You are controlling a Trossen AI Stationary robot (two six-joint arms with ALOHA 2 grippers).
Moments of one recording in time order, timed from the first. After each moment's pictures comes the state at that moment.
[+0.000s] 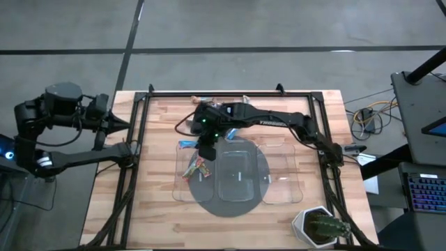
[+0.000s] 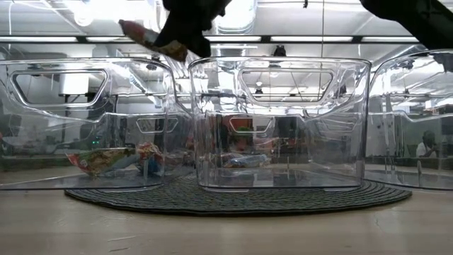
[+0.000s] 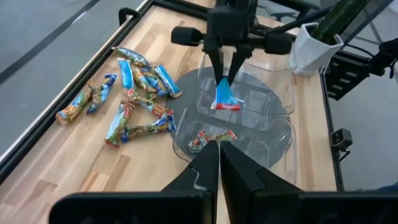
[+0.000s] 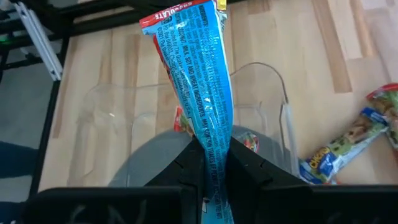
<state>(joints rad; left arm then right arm) 0.53 0.75 1.53 -1.48 0.31 0.03 -0.08 2.27 2.36 -0.96 -0.27 0.14</state>
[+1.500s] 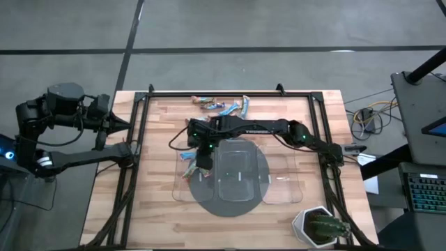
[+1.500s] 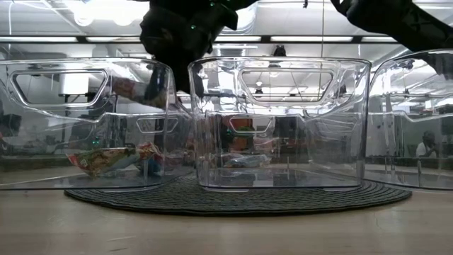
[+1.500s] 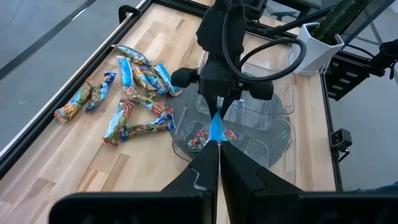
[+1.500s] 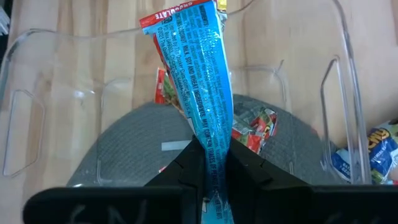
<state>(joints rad) 0.53 0.75 1.53 -1.47 0.31 0.02 -0.06 2.42 2.35 -0.95 -0.27 0.12</state>
